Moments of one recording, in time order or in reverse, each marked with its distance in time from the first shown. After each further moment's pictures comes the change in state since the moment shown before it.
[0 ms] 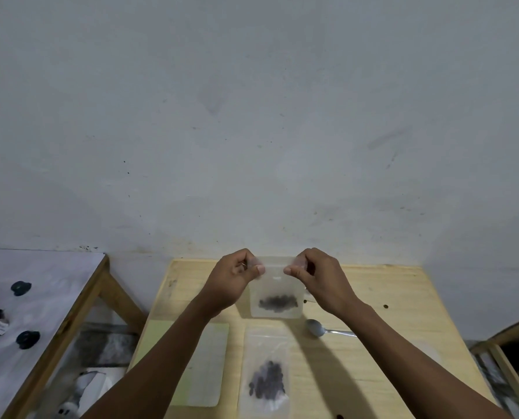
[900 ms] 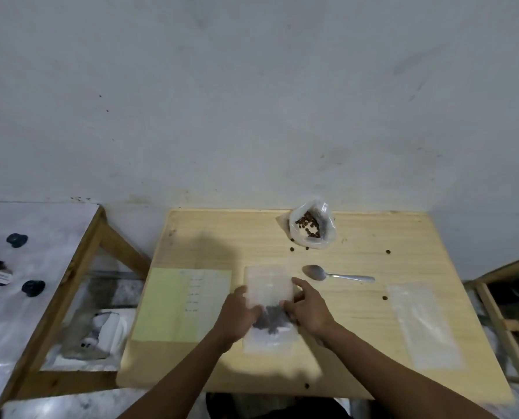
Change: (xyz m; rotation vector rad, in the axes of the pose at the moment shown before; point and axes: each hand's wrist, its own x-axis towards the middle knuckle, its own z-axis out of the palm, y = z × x) left_hand -0.088 -0.126 0.061 0.132 -0.053 -0.583; right_hand -0.100 0.091 0.105 0.238 -0.230 0.580
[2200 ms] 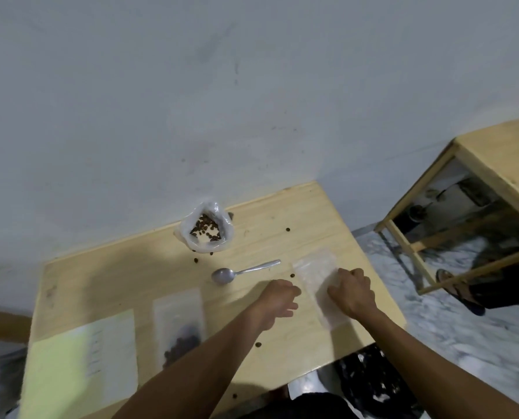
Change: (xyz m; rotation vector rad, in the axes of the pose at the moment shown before) left_hand 0.021 0.129 0.228 -0.067 -0.521 -0.213; right_hand -0.043 0.127 -0.213 -0.491 0.398 0.416
